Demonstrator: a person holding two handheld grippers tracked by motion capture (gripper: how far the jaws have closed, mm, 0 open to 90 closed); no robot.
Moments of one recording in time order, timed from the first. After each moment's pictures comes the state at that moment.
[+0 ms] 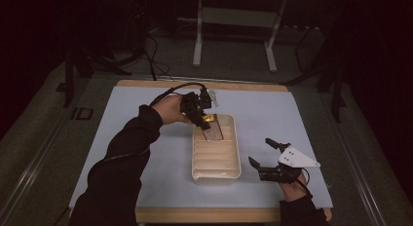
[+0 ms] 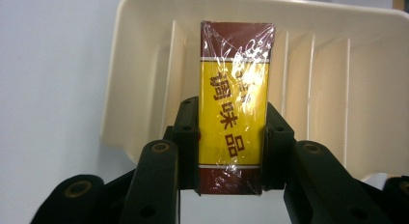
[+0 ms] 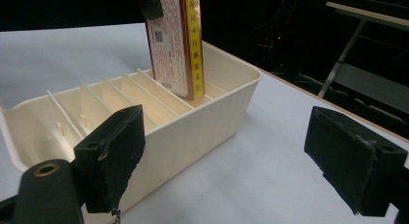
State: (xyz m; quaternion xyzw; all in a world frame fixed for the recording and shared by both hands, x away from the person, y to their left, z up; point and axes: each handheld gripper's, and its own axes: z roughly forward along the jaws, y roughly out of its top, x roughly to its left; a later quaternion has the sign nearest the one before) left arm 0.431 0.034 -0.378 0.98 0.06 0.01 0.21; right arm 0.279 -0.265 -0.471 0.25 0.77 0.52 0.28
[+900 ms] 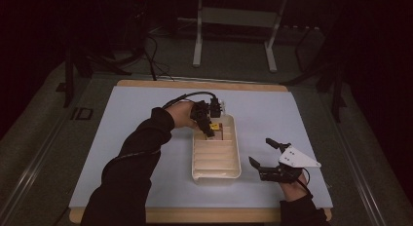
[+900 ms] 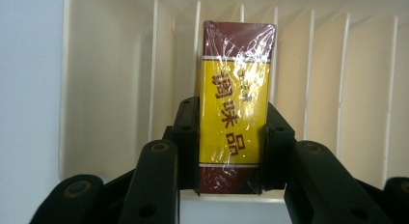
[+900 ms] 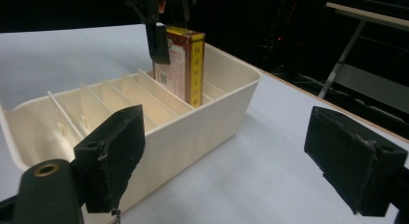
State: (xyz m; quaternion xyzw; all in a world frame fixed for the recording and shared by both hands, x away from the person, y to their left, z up) left arm 0.439 0.001 -0.412 0.99 0.05 0.00 0.15; right arm 0.279 -0.266 -0.471 0.25 0.76 0.52 0.28
